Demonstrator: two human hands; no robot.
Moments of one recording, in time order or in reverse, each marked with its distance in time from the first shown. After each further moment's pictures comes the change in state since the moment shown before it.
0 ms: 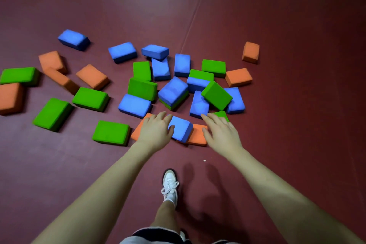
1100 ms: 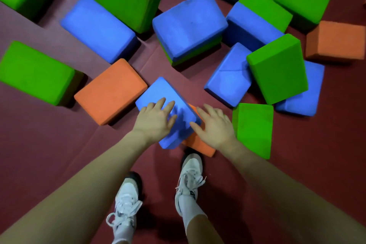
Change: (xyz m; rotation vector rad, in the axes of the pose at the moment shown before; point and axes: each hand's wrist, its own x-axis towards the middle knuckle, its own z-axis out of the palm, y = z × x) left_hand 0.357 -0.074 0.426 -0.197 -0.348 -0.293; right_hand 0.339 0.214 0.441 -0.101 -0.533 -0.164
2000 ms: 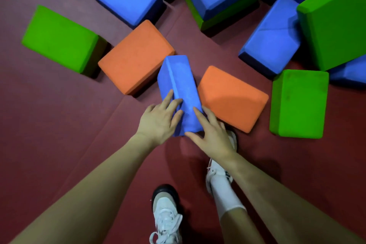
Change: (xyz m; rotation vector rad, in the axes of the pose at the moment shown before) left_hand -0.063 -0.071 0.115 -0.115 0.121 0.036; right_hand -0.054 -0.073 0.153 0.449 0.129 -0.120
